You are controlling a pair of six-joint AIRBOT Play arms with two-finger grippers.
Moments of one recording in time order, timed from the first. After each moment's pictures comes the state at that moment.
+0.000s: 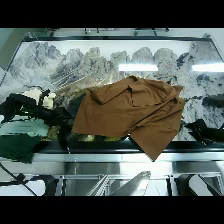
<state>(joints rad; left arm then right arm) 0.24 -1.54 0.89 -2.25 1.24 2.06 -0.73 -0.99 0.43 -0.83 1.00 1.20</state>
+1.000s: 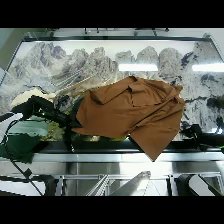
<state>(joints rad) 0.10 -1.64 0.88 -2.30 1.27 2.11 -0.73 -1.04 0.38 -0.86 1.06 1.29</state>
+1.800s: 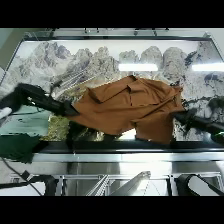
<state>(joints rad) 0.13 -1.47 1.06 -2.42 1.40 2.12 -0.63 -1.10 0.45 -0.15 1.33 0.80</state>
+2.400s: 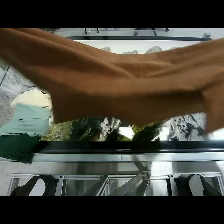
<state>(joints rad) 0.42 -0.81 1.68 -2.71 1.54 2.13 -0.82 -0.71 1.09 0.70 1.68 0.75</state>
